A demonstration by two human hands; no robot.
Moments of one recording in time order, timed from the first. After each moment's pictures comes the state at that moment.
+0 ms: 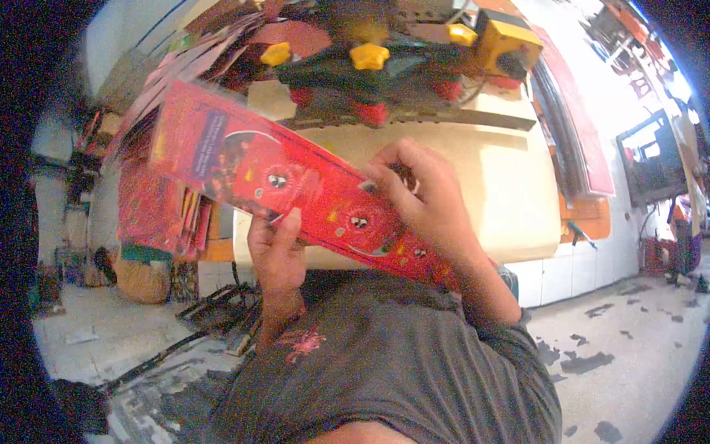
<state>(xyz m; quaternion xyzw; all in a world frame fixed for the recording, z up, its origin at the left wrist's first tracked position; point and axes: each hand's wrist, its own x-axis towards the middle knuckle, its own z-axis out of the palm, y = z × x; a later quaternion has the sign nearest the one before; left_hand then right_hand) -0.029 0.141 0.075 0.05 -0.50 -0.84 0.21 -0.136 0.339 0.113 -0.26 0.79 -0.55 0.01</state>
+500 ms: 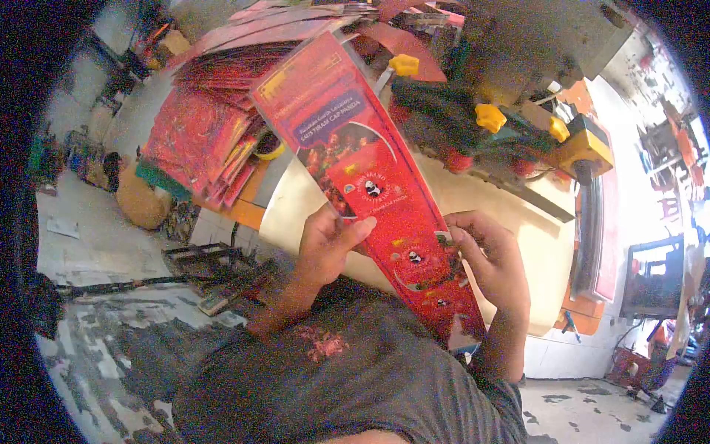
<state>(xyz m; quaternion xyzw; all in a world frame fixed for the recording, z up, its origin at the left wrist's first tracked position) -0.029 0.130 0.070 0.05 -0.53 -0.84 0.13 -0.145 0.362 0.124 -0.25 0.74 -0.58 0.24</state>
